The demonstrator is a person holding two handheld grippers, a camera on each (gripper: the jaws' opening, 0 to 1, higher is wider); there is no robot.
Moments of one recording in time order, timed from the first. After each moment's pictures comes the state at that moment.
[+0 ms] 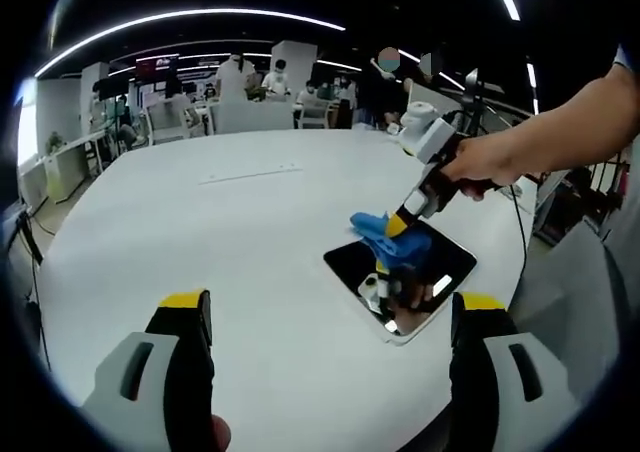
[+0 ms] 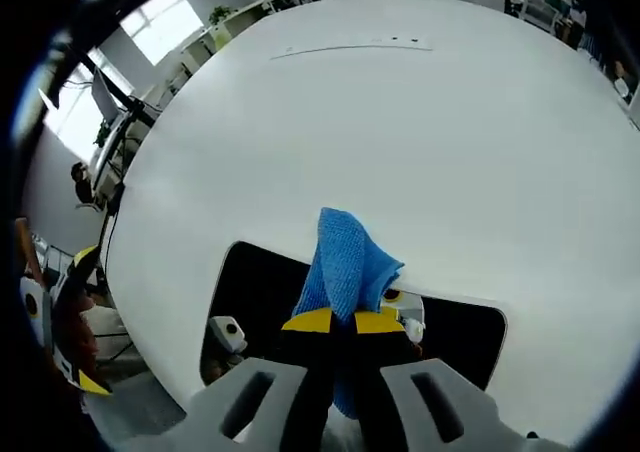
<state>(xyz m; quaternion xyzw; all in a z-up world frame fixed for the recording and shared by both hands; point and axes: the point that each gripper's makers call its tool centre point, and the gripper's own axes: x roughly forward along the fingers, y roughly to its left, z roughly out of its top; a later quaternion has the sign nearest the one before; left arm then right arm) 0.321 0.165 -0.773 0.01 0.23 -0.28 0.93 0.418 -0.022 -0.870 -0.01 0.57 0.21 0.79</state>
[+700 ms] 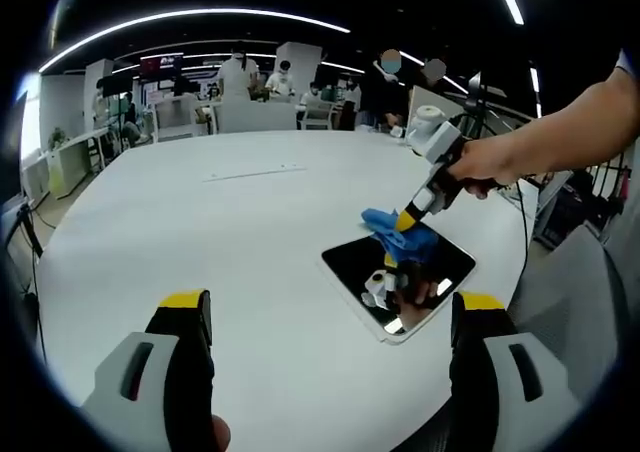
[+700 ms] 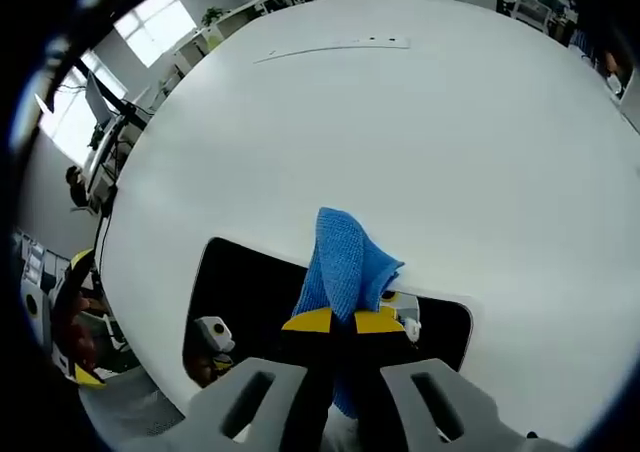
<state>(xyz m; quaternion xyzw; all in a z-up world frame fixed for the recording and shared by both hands) 0.316 0.163 -0.775 0.00 0.23 -0.28 0.93 0.422 -0.049 -0.871 0.00 0.57 0.19 0.80</state>
